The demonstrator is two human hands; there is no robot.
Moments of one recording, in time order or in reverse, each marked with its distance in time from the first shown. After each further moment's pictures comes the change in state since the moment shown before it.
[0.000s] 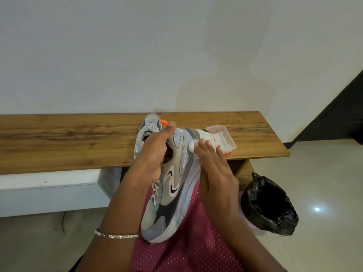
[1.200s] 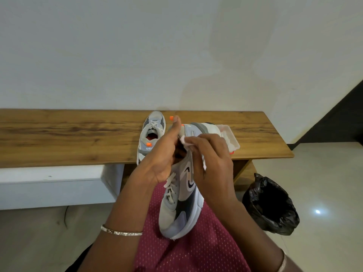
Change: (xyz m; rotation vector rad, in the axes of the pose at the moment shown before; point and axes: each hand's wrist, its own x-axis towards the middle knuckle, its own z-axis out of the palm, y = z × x) left_hand -0.007 0.000 0.000 0.020 -0.196 -0.065; right_hand 0.035 -0.013 0.008 0.082 0.057 -0.084
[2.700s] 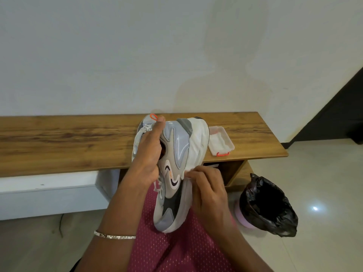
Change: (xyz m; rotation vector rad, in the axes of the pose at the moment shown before) left_hand 0.016 -0.004 -0.006 -0.128 0.220 0.121; right_hand -0.061 0.020 0.000 -0.059 -0.031 -0.062
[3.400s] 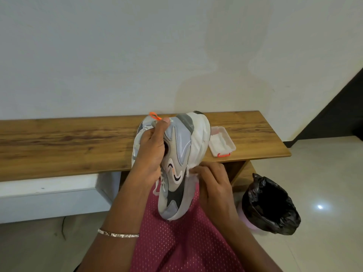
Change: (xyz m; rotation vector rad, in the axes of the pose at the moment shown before) left_hand 0.009 0.001 0.011 0.021 0.077 0.103; right_hand 0.009 0.029 0.004 0.023 -0.070 0.045
